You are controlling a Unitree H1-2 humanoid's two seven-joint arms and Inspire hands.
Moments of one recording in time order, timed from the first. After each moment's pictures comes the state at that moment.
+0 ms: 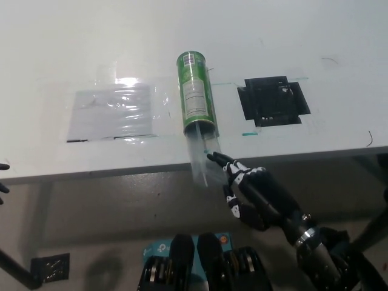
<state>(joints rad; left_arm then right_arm) -0.08 0.51 0.28 -0.17 -0.15 0.35 -0.19 -0.32 -0.21 0.40 0.02 -0.67 -0.14 0.11</state>
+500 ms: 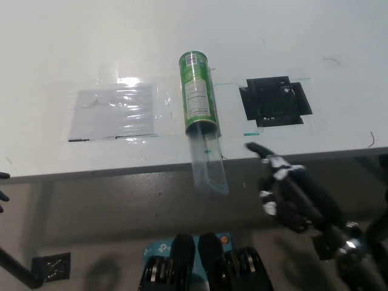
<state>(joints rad) -0.05 0.50 0.29 -0.17 -0.15 0.34 -0.19 -0.19 -0.28 0.24 -0.22 -0.52 -0.08 0.18</state>
